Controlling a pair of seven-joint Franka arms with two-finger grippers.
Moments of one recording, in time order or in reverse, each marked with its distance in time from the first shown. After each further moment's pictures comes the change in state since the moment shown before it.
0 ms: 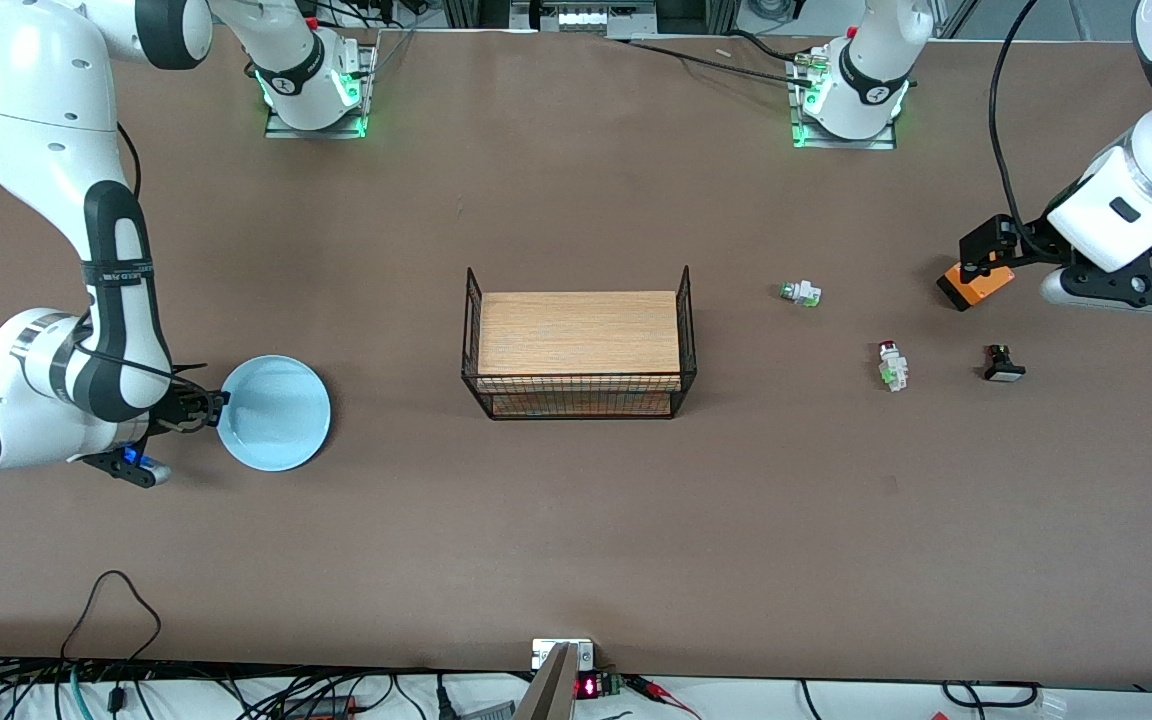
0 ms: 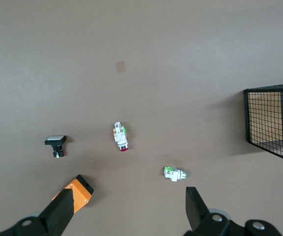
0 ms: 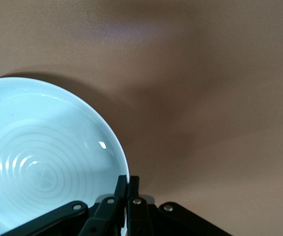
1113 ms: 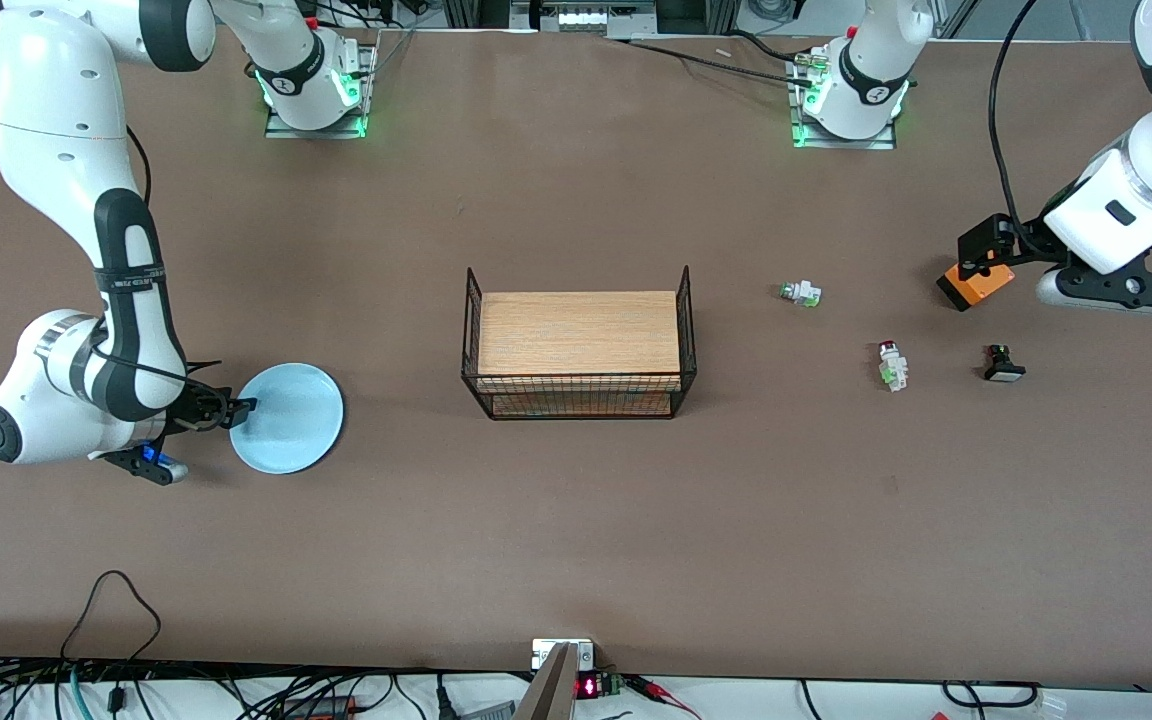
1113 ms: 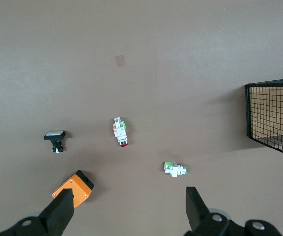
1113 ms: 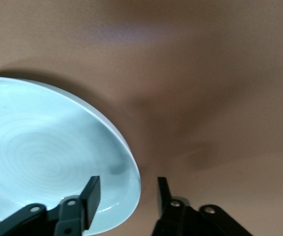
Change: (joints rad) left arm 0.001 0.004 0.000 0.000 0.000 -0.018 0.001; right arm 0.006 0.006 0.011 -0.026 0.038 0.042 -0.031
